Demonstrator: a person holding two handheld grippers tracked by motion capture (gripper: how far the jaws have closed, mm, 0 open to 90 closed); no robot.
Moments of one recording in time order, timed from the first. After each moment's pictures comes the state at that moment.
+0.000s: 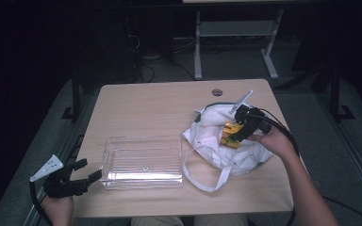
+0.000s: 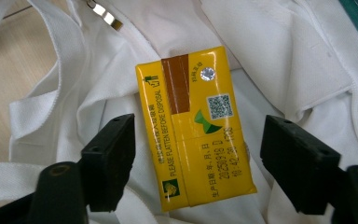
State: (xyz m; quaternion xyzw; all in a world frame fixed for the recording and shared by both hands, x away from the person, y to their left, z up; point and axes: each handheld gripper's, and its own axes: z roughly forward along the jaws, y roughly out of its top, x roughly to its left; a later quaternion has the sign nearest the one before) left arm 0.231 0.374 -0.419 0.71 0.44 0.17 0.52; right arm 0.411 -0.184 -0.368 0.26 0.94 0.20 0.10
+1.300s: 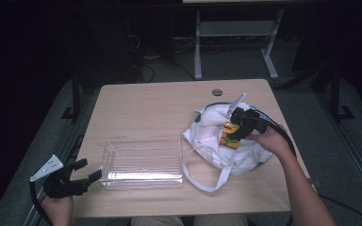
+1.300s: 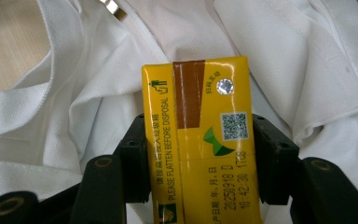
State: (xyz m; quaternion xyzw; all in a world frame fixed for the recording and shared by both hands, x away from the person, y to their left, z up) left arm 0.231 0.374 -0.420 0.71 0.44 0.17 0.52; right arm 0.414 -0.174 -0.377 0.22 0.95 0.18 0.10
